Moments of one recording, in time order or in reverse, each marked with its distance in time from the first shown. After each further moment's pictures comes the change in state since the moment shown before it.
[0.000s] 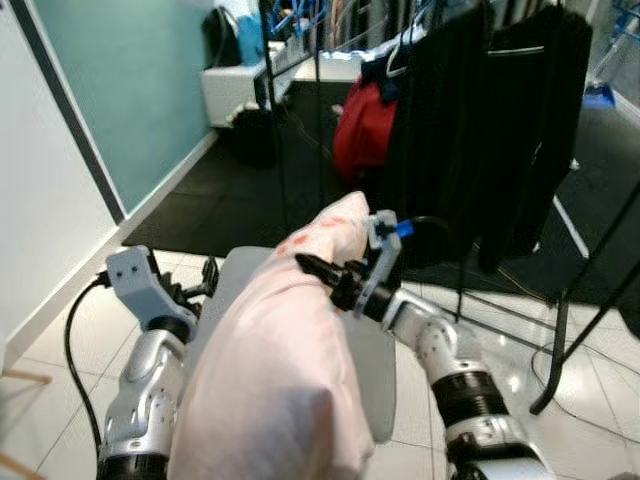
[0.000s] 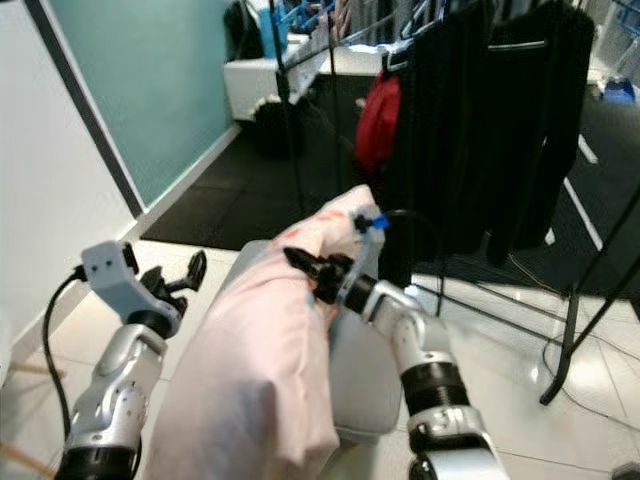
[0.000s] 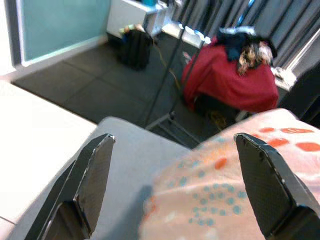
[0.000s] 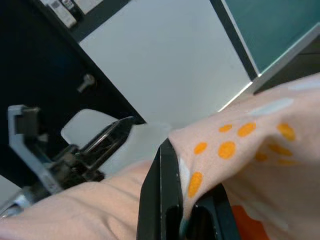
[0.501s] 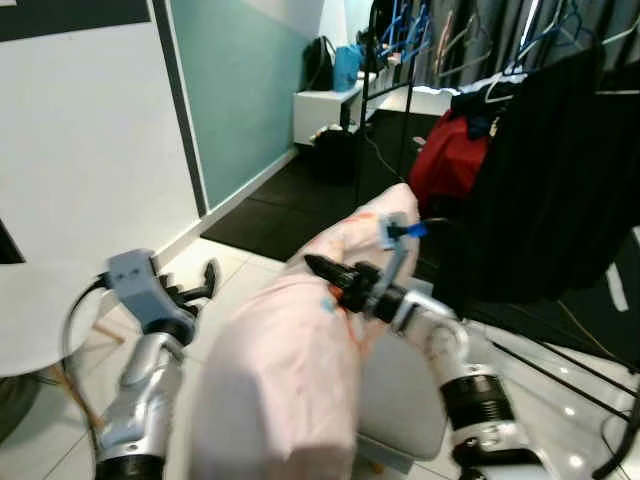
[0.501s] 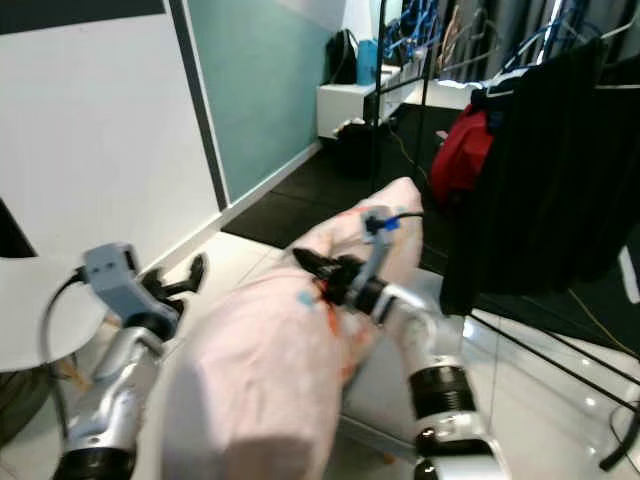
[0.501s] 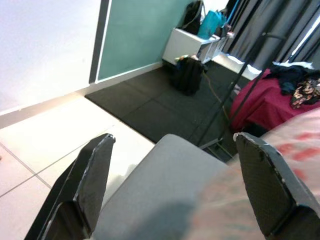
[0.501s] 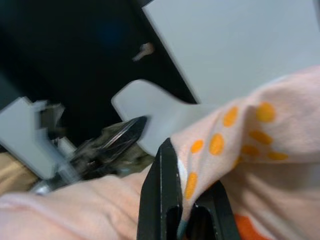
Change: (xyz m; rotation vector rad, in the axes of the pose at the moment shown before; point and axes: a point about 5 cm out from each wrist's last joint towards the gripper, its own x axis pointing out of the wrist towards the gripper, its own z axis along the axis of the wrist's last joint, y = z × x) left arm 0.001 0.001 0.001 0.019 -0.015 0.003; right arm 0.003 0.009 -0.005 0.002 0.020 0.068
